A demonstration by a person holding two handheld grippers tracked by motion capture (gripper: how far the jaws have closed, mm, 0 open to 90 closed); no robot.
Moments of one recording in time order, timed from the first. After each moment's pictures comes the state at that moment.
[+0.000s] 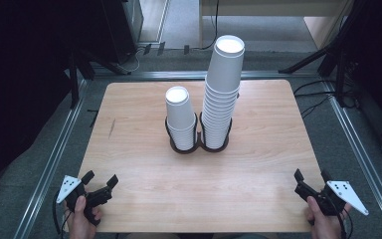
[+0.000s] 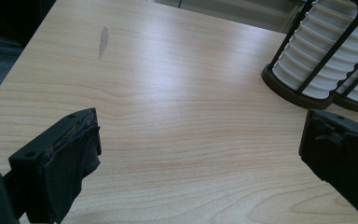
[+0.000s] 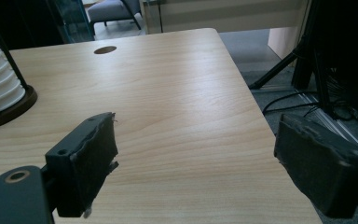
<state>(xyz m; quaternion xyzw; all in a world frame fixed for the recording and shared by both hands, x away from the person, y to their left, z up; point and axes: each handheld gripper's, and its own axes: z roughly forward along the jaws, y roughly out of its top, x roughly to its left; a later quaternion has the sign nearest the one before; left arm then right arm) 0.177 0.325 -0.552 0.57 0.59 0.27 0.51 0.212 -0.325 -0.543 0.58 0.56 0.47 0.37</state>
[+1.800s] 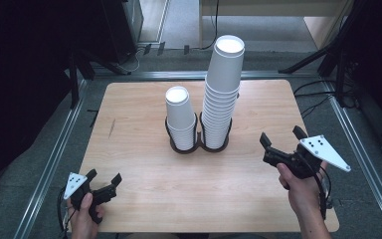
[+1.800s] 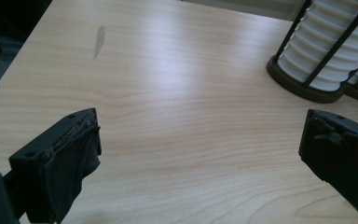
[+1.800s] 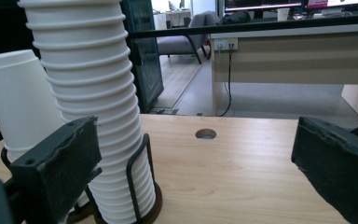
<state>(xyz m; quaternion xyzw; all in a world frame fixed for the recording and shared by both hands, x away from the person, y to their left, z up) 0.186 0.308 -0.543 0.59 0.58 0.28 0.49 0.250 -0.222 -0.406 0.47 0.59 0.56 0.35</state>
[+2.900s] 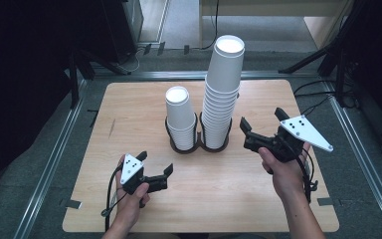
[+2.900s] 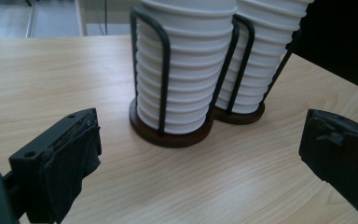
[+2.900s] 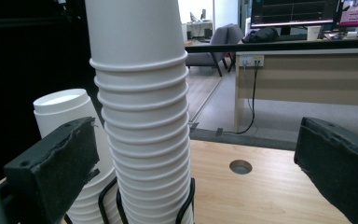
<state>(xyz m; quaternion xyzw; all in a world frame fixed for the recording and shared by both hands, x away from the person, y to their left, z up) 0.224 0.171 -0.501 0.66 0.47 0.26 0.53 0.265 -0.177 -0.367 0.43 0.60 0.59 0.33</state>
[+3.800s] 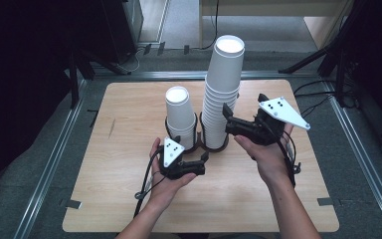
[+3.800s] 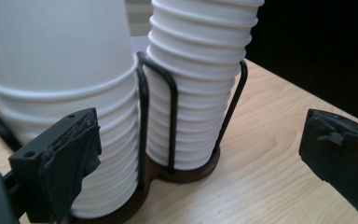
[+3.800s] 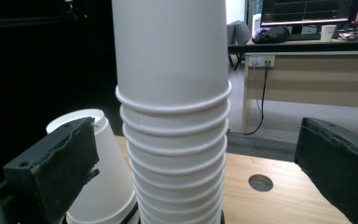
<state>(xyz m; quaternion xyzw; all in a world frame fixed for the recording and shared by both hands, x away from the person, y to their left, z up) 0.262 0.080 -0.476 0.67 0.44 0.27 0.54 0.290 -0.137 -0.345 0.43 0.61 0.58 0.32</state>
